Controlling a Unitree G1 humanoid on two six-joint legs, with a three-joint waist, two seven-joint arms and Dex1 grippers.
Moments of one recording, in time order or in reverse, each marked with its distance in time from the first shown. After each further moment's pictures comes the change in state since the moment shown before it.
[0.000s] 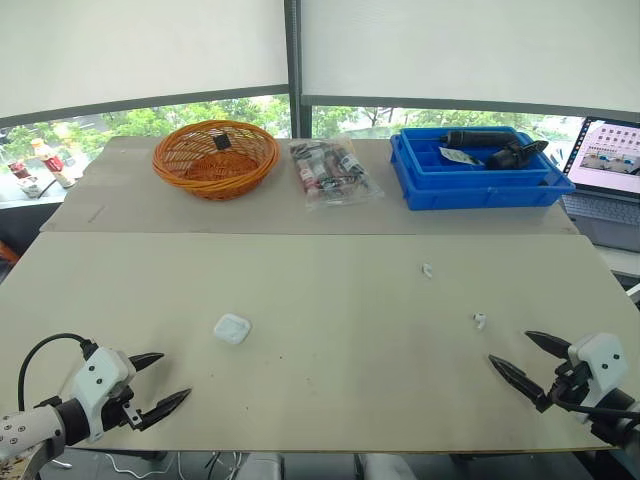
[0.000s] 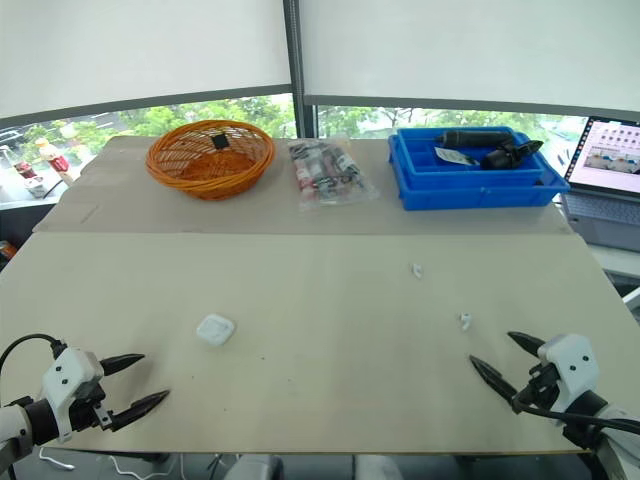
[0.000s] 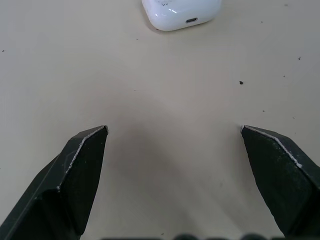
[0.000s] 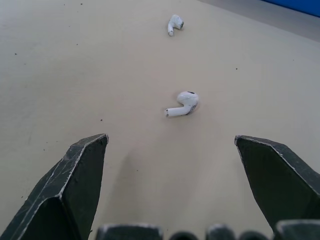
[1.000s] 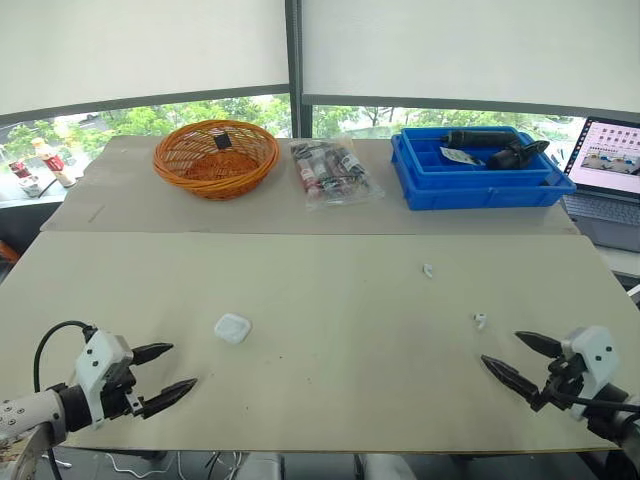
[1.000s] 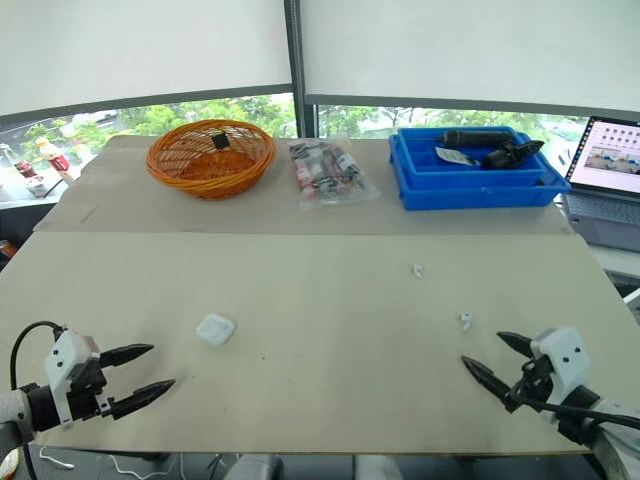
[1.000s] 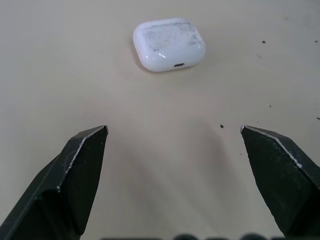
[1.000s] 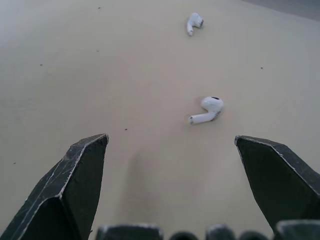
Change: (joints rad) left arm -0.079 -0.017 0.024 -0.061 -0.103 0.187 -0.057; right arm 0.005 -0.018 -0.003 -0.141 0.040 0.186 0.012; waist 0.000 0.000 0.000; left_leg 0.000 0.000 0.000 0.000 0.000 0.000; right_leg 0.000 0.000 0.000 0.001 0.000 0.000
